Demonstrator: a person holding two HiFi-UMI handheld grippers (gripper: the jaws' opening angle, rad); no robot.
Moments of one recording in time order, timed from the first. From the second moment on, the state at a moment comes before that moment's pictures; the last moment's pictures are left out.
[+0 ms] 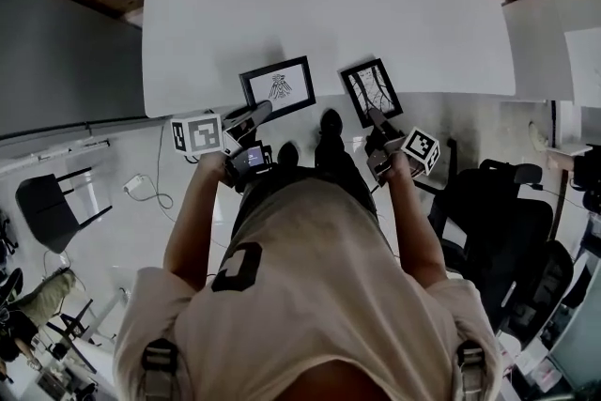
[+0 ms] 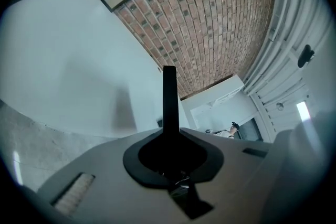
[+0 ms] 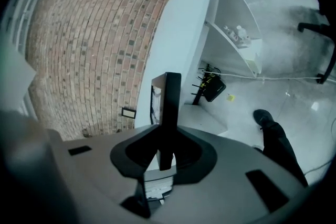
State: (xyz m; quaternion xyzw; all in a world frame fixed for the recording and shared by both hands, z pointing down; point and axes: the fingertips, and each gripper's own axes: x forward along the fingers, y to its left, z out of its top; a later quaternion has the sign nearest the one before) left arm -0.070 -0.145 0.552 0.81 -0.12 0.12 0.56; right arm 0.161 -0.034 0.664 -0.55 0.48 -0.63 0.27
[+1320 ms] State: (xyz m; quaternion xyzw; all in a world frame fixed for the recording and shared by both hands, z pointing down) left arm -0.146 -0.115 0.508 0.82 -0.14 0.03 0.55; right arm 0.059 -0.061 0.439 -0.44 0.65 -0.51 0.36
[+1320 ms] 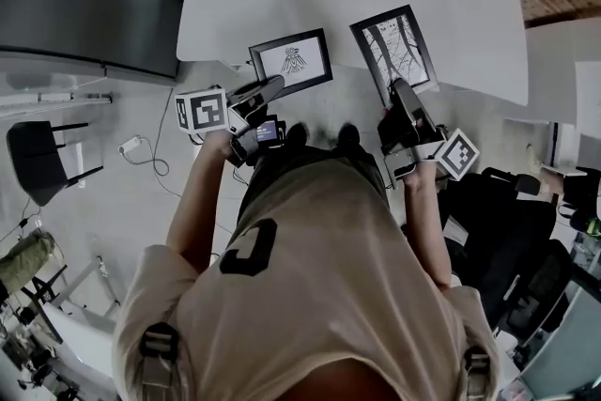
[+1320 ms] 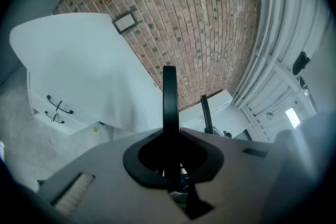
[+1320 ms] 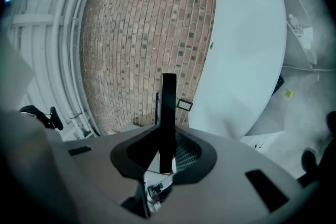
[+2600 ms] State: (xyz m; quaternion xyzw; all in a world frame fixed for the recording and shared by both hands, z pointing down) left arm -0.103 -0.096 0.482 0.84 -0.15 0.02 0.53; right arm 0.108 -0.032 0.415 -0.45 0.67 -0.47 0.37
